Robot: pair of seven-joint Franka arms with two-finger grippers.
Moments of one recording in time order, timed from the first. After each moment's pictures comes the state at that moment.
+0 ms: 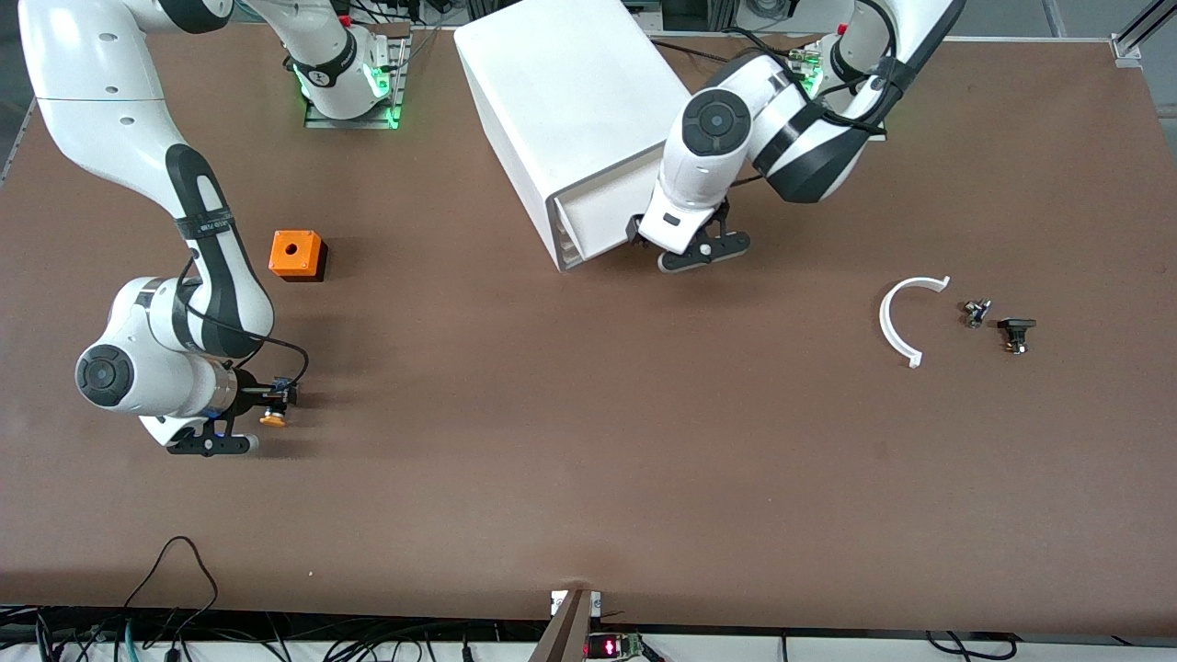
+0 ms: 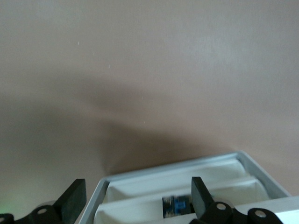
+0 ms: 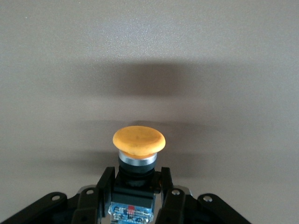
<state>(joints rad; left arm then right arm) 0.03 0.33 -0.81 -1.92 0.12 2.04 -1.12 -0.01 0.74 -0.01 -1.55 0.03 2.17 -0.05</state>
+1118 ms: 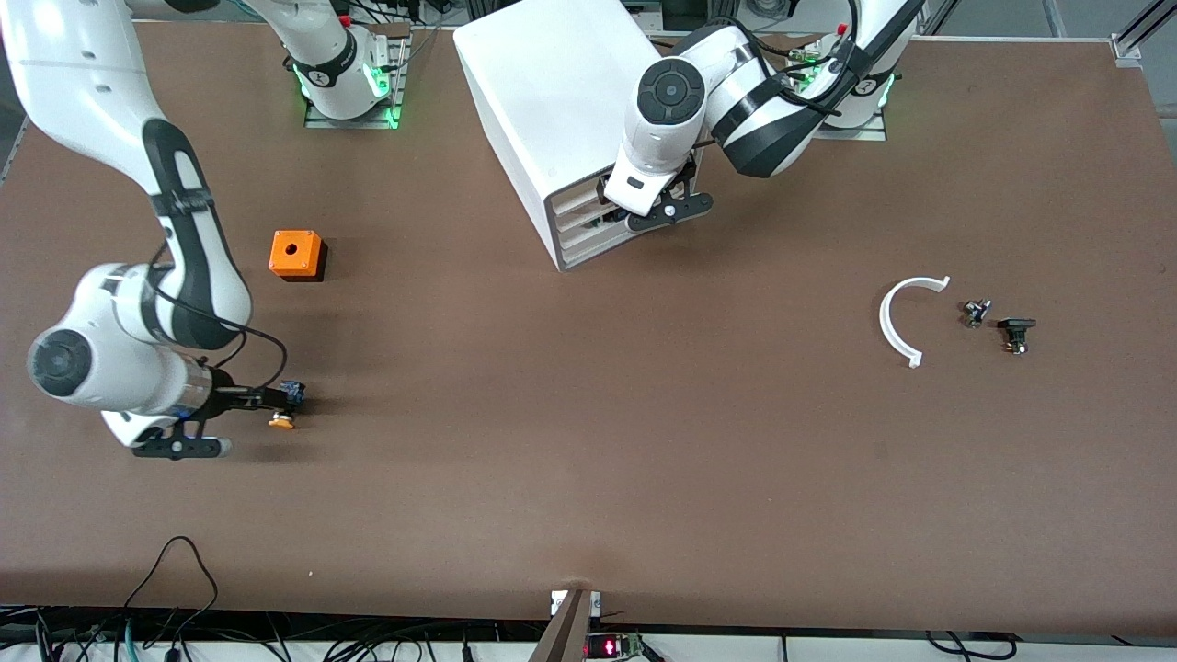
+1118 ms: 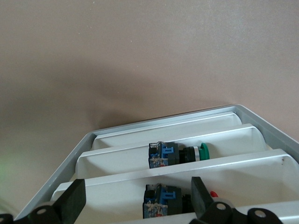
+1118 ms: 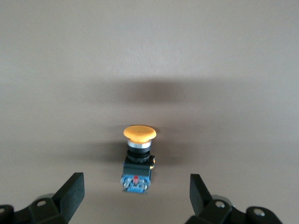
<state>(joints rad) 0.03 0.35 -0.90 -1.94 0.06 2.02 -1.21 -0.02 0.63 -0.01 -1.52 0.03 2.13 -0.03</state>
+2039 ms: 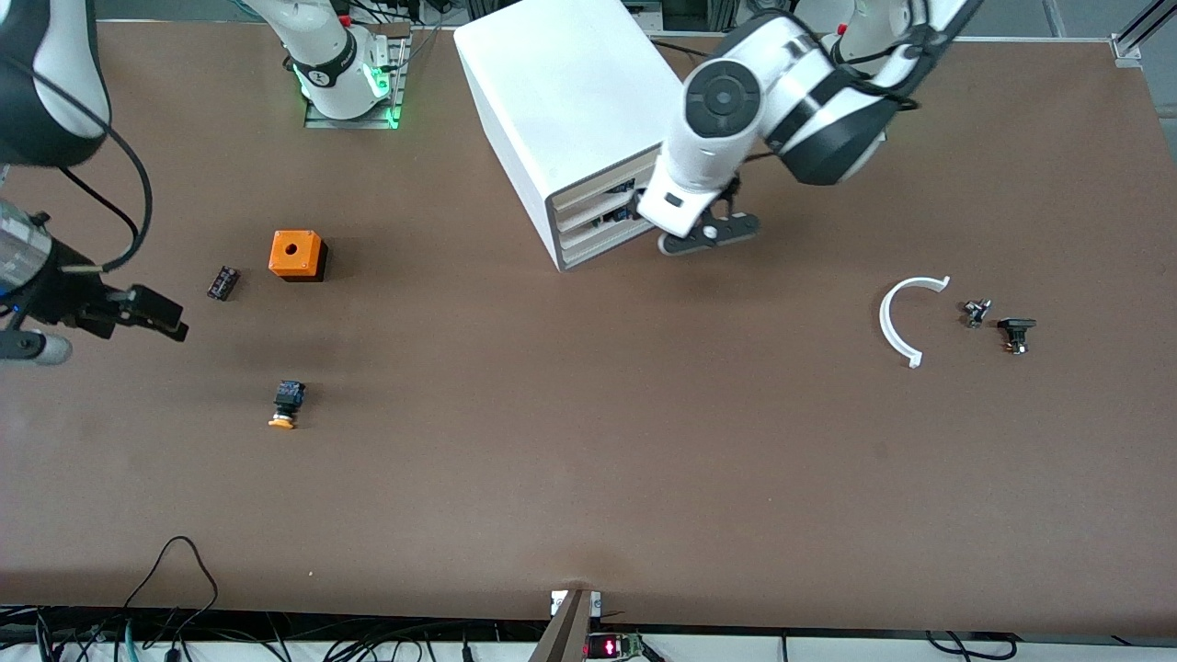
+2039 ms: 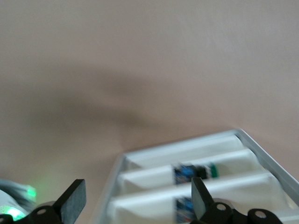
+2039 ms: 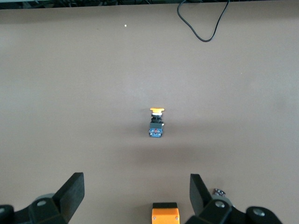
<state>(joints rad) 0.18 0.35 -0.92 -1.71 0.14 1.73 -0.99 0.00 0.19 0.02 -1.52 0.02 1.82 0.04</state>
